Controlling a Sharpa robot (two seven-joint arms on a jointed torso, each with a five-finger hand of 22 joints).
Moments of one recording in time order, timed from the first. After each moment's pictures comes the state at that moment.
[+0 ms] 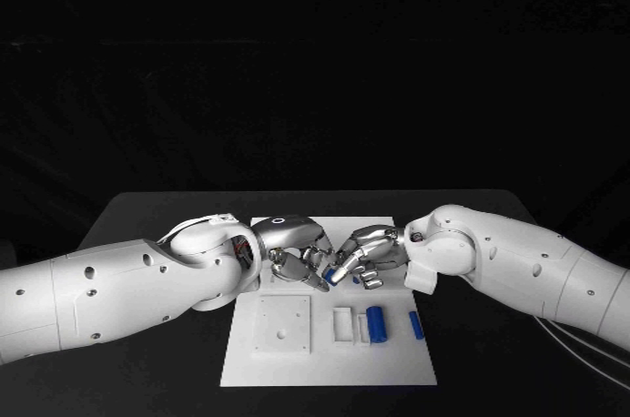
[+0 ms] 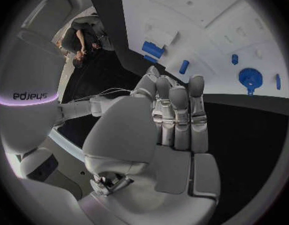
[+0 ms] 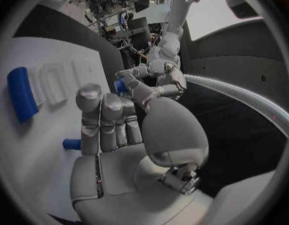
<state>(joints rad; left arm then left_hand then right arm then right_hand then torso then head) 1.42 -0.68 -0.24 1.55 -1.38 -0.22 0.18 1.45 -0.03 -0.01 -0.05 0.15 1.15 0.08 0.06 0.06 1.29 -0.03 0.73 0.46 1.23 -0.08 1.20 0.48 0.02 1.21 -0.10 0.41 1.31 1.14 -0.64 0.14 1.19 -0.40 0.54 -0.25 1.24 0.02 0.41 -0.26 0.08 1.24 0.07 0.06 0.06 1.18 -0.02 1.14 1.09 1.40 -0.08 1.04 1.07 0.08 1.46 -0.10 0.75 1.31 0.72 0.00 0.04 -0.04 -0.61</state>
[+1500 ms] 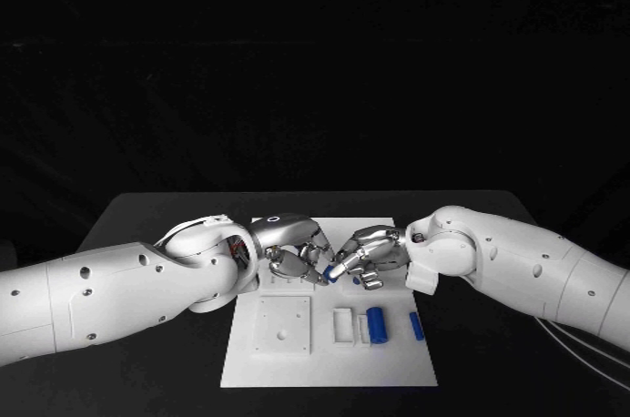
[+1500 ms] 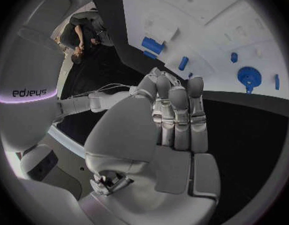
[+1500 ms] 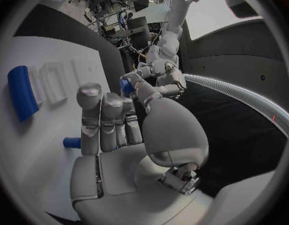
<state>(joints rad) 1.42 -0.69 -0.24 1.55 -1.33 -0.26 0.19 1.44 0.05 0.01 -0.10 0.26 1.21 0.05 0.06 0.06 1.33 -0.04 0.70 0.44 1.24 -0.09 1.20 0.49 0.02 1.19 -0.11 0.45 1.31 1.14 -0.64 0.13 1.19 -0.40 0.54 -0.25 1.22 -0.01 0.22 -0.20 0.17 1.20 0.07 0.07 0.07 1.12 -0.01 1.09 1.03 1.38 -0.07 1.02 1.06 0.08 1.46 -0.09 0.71 1.31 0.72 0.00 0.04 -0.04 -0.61</state>
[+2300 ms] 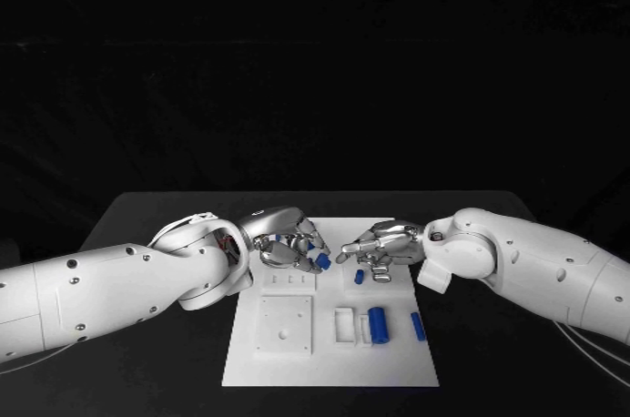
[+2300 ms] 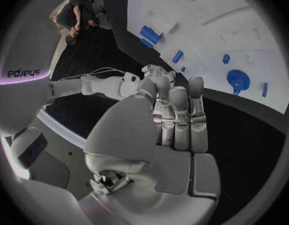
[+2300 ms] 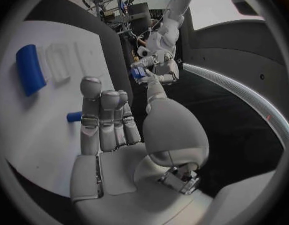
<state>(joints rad) 1.42 -0.73 -0.24 1.55 -1.15 -0.29 0.15 1.44 0.05 0.03 -0.11 0.27 1.21 0.05 0.06 0.06 1.34 -0.04 0.69 0.44 1.25 -0.09 1.20 0.50 0.02 1.19 -0.11 0.47 1.31 1.13 -0.71 0.13 1.21 -0.39 0.41 -0.19 1.22 -0.06 -0.16 0.03 0.13 1.03 0.11 0.07 0.06 1.02 0.03 1.03 0.88 1.32 -0.04 0.97 0.97 0.11 1.45 -0.06 0.48 1.31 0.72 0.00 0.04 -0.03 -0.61</state>
